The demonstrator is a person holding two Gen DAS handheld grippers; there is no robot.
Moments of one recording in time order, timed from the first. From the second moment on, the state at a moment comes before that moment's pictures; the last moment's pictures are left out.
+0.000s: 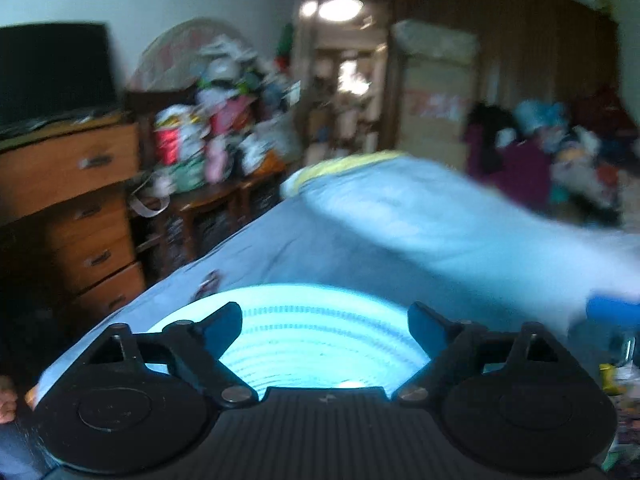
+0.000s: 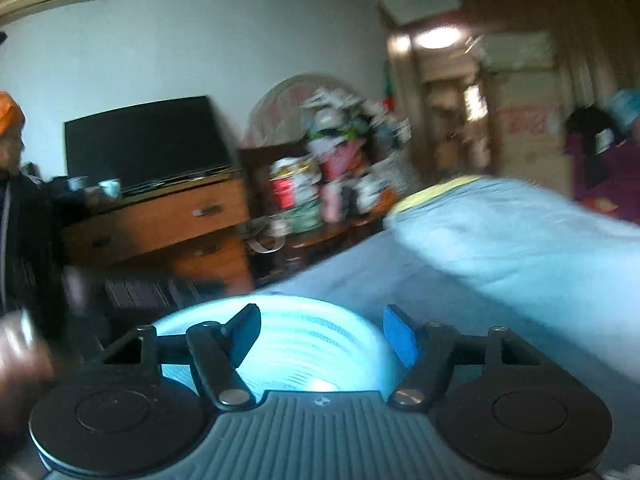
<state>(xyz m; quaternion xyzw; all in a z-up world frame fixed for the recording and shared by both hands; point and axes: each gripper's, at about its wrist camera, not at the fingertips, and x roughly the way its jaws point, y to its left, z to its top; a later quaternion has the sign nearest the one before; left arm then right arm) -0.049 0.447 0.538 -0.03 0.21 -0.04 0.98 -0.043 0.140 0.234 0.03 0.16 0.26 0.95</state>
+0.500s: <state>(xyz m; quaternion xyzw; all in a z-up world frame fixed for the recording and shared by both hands) -0.102 0.267 0.498 0.00 0.23 -0.28 0.93 -0.125 -0.186 0.086 -0.01 0.33 -0.01 0.95</state>
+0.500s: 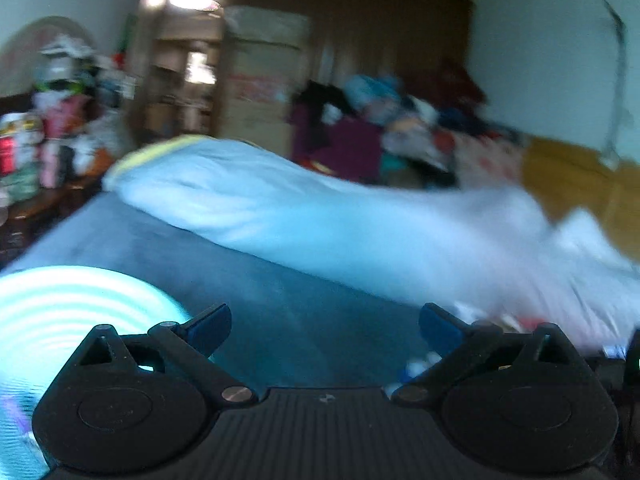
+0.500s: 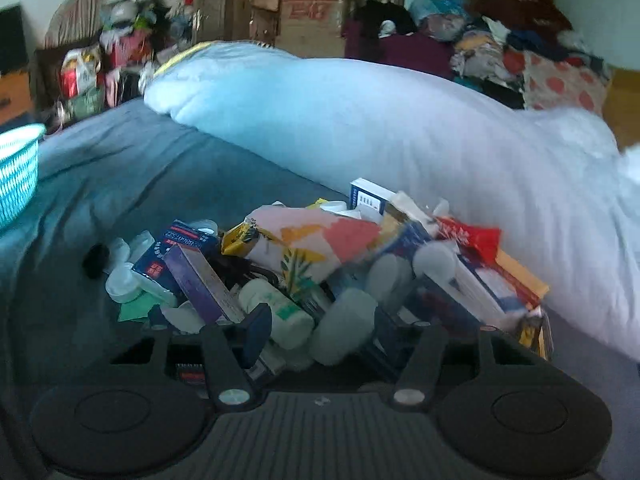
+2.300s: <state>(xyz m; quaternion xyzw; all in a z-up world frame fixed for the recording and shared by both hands) -0.073 0.160 0.291 0.06 0.34 -0.30 0.89 -0.148 -0.191 0.005 0.06 0.32 -0.11 0.94</state>
